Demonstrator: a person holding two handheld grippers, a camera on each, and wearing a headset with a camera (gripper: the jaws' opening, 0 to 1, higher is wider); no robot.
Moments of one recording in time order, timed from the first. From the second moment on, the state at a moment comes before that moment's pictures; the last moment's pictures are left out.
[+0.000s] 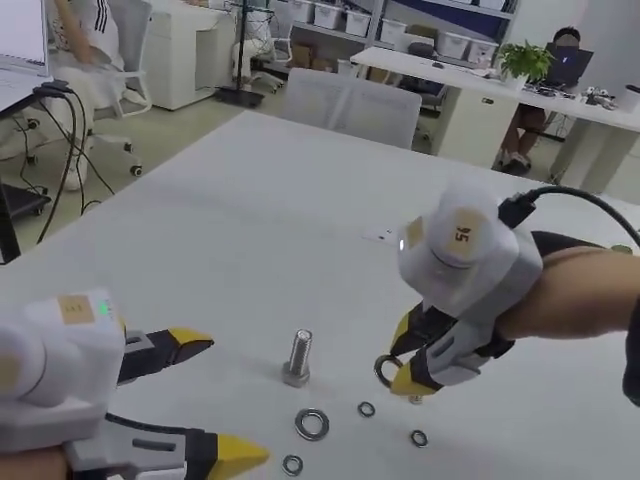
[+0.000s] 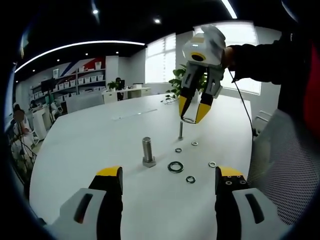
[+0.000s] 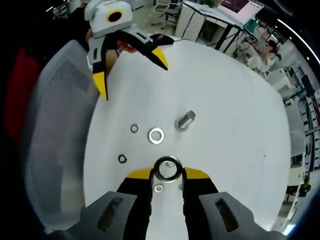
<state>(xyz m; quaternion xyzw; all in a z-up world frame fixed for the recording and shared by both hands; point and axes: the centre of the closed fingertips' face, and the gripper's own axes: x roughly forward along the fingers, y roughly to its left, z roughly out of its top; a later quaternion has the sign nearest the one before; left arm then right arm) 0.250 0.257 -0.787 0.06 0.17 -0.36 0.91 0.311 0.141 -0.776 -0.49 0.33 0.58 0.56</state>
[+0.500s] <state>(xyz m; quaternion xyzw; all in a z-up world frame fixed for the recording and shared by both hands) 0.250 0.261 -0.790 0.05 0.17 -0.35 0.92 0.324 0.171 -0.758 -0.51 0.31 0.59 0.55</state>
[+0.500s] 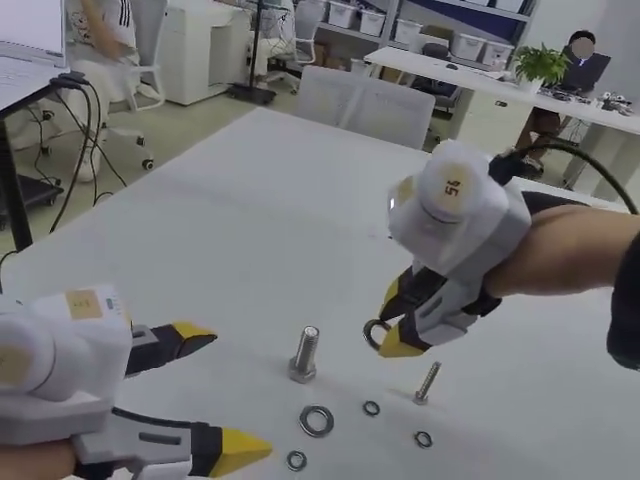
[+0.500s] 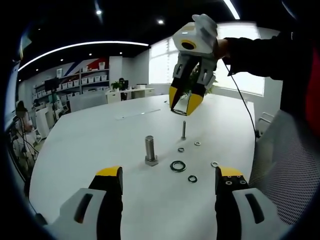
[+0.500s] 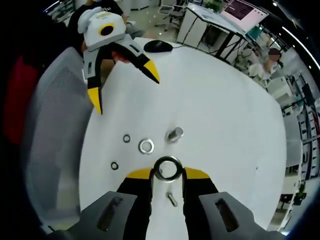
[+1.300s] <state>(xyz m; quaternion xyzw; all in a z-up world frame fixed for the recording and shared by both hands) 0.252 0.263 -0.794 0.06 0.17 -0.34 0.92 0.336 0.218 -0.776 -0.51 0.31 0.61 0.52</state>
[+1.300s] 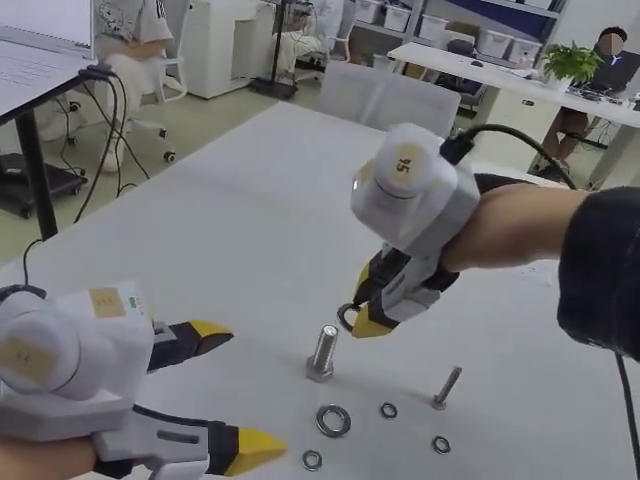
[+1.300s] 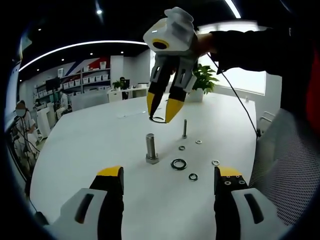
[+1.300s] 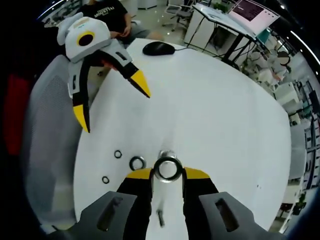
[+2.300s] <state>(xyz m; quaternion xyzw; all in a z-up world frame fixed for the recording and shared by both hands) 0.251 0.265 -0.795 0.05 0.17 -0.34 0.93 0.345 0.231 -0.805 -0.51 0.35 0.61 0.49</state>
